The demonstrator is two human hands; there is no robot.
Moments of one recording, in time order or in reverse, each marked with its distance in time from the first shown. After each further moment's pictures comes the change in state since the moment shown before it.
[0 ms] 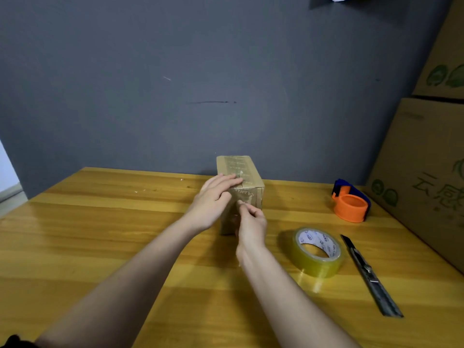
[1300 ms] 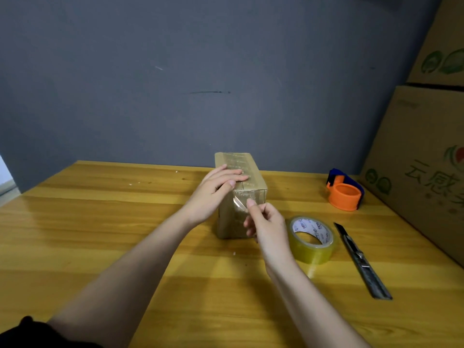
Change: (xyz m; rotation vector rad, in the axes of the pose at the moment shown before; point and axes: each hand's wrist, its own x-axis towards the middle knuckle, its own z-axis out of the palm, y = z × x) left_hand 0.003 -0.003 0.011 -0.158 -0.022 0.148; right_hand -0.023 -0.030 -0.064 -0.408 -0.306 -0.272
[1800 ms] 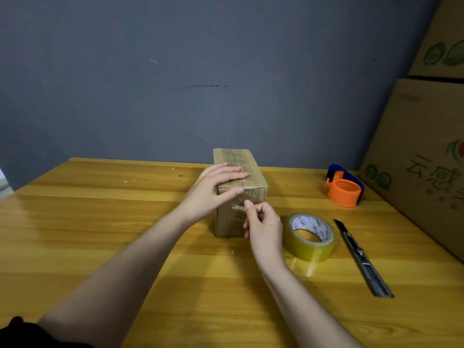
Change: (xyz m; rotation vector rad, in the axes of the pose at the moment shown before) left_hand 0.003 -0.007 0.002 0.112 0.007 0.079; right_hand 0.011 0.028 0.006 -0.208 0.149 -0.139
